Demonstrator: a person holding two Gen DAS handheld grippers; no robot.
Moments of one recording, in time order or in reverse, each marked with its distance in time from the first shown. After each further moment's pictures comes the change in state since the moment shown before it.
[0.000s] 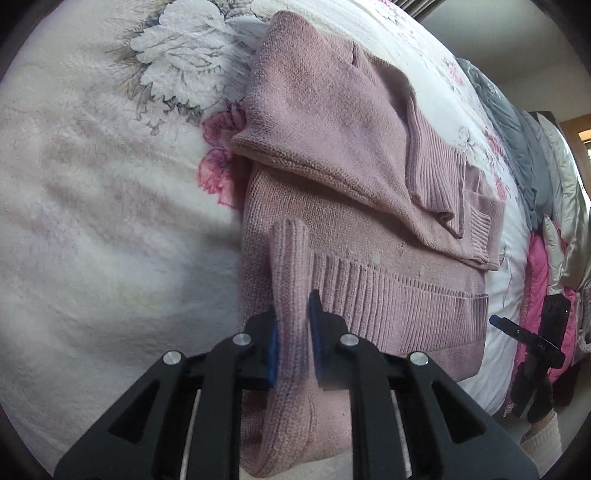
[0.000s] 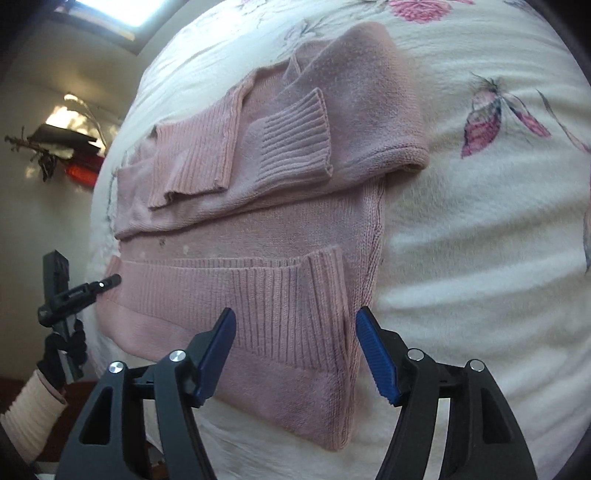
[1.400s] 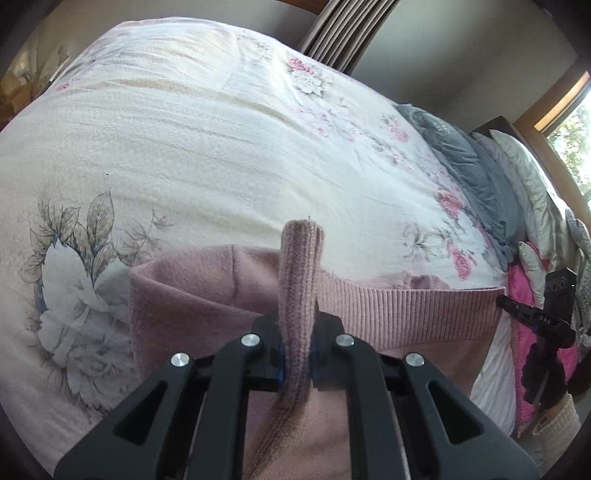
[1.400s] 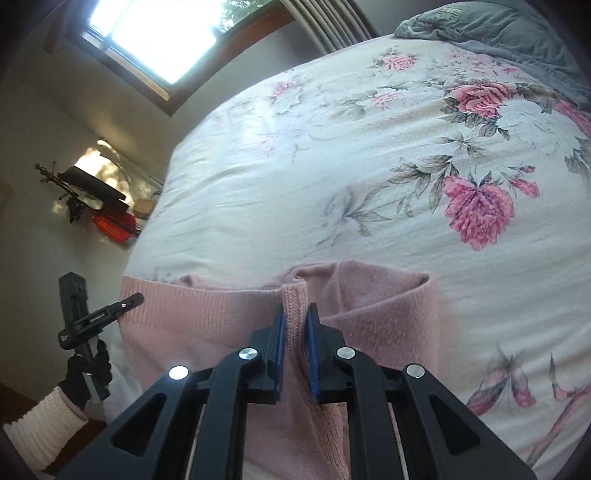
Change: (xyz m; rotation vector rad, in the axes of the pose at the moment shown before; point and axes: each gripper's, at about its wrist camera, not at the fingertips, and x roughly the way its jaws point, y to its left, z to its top) left arm -0.025 -0.087 0.171 0.187 -0.258 -0.042; right arm -0.066 0.015 0.169 -0.033 -0.300 0.062
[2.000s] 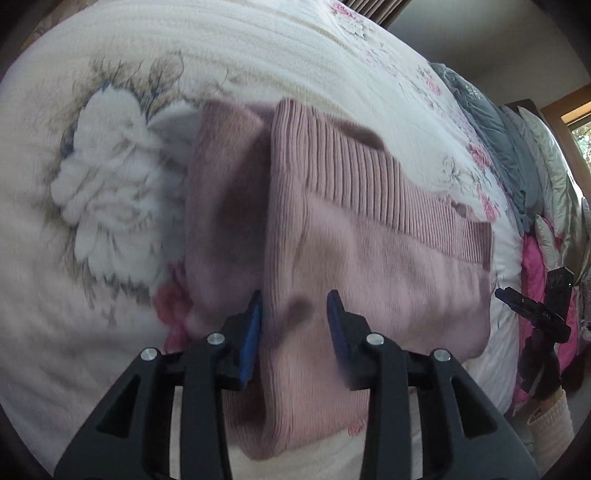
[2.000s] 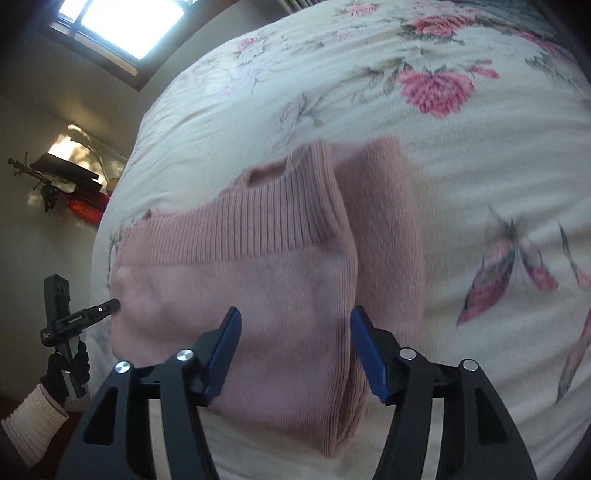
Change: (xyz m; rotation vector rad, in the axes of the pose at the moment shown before) left arm -0.002 0.048 -0.101 -0.080 0.205 0.002; right arm 0.008 -0.025 -0.109 0.067 0.145 -0.062
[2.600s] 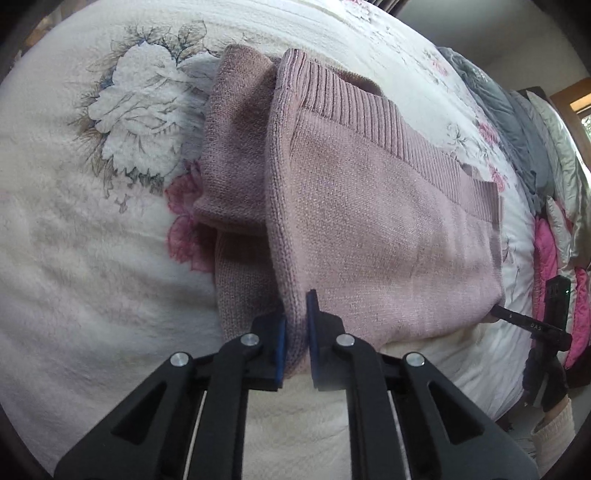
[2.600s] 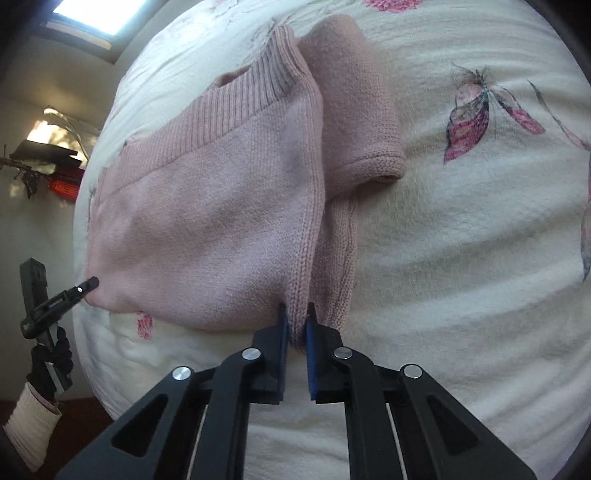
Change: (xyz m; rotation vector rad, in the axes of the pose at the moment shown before) left arm -0.004 -0.011 -0.054 0.008 0.027 0.093; right arm 0.013 -0.009 -0.069 0.035 0.158 -0.077
